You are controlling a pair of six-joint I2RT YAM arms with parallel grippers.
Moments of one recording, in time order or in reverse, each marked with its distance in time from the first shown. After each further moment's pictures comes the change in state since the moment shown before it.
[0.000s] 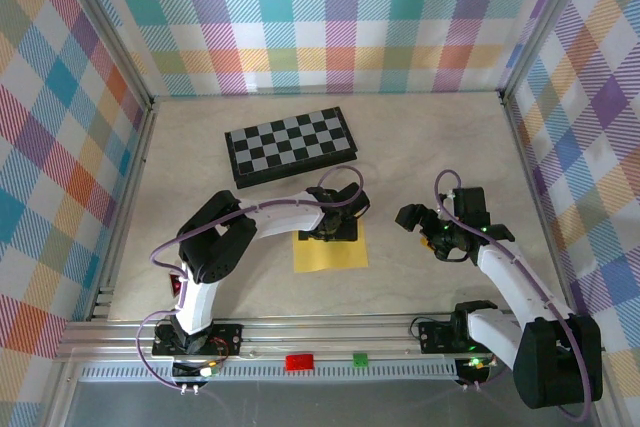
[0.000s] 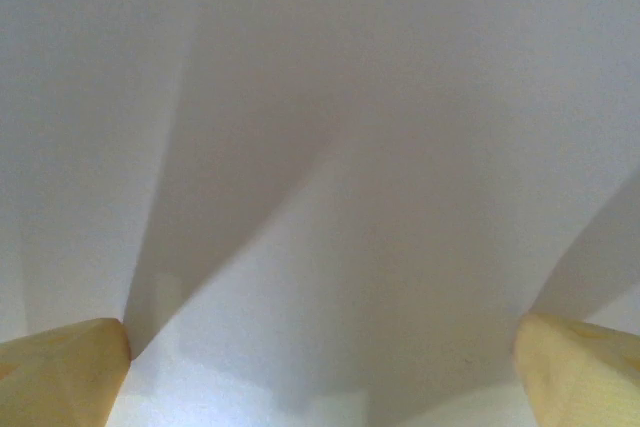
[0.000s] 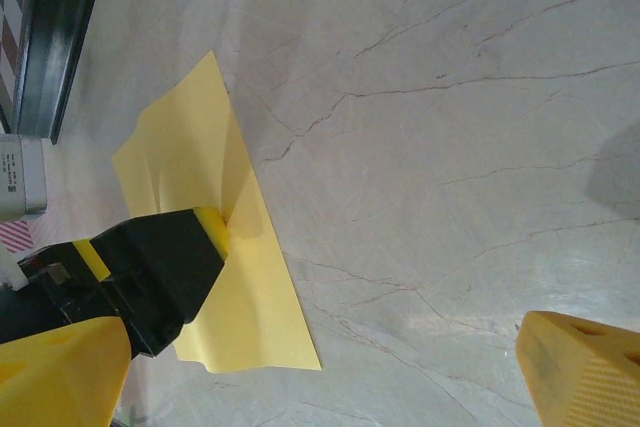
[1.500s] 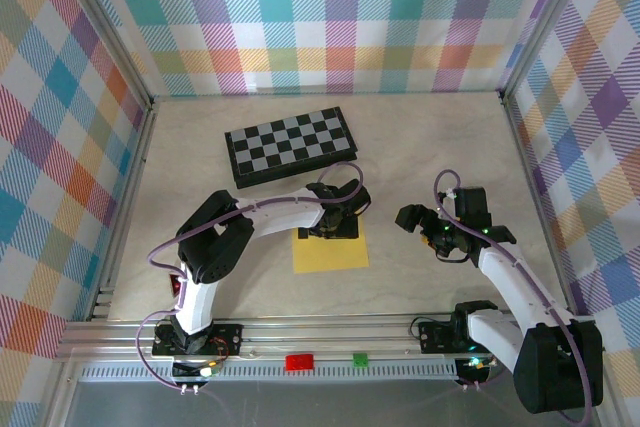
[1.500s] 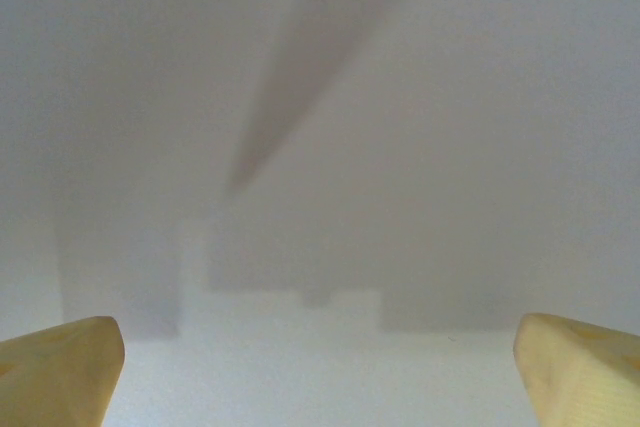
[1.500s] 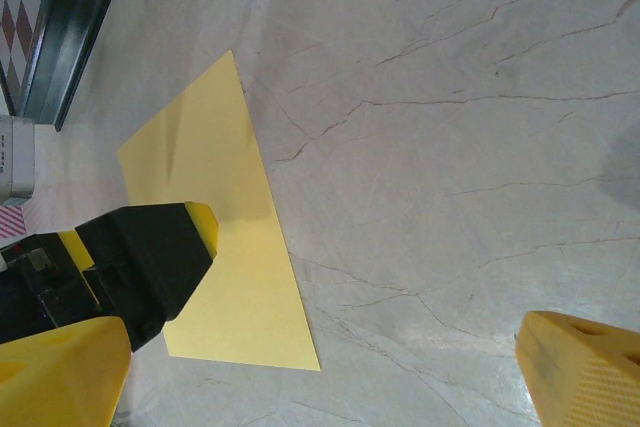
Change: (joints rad) left arm 0.000 -0.008 0.048 -0.068 0.004 -0.024; right arm 0.000 -0.027 0.000 0.000 0.000 -0.058
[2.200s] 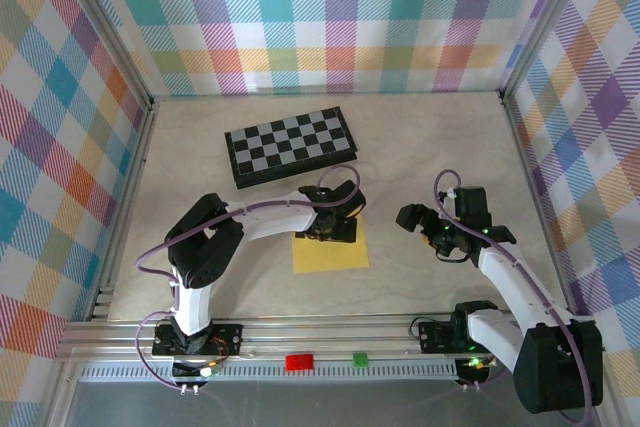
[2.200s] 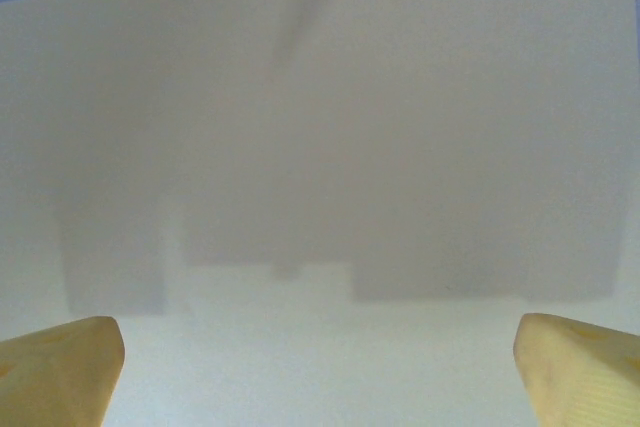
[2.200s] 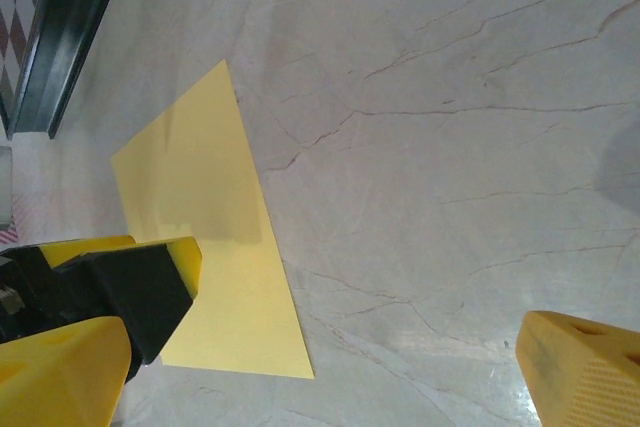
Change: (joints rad) left arm 0.000 -0.070 -0.070 0.050 0.026 0.100; right arm 0.000 0.000 0.000 0.005 0.014 -0.001
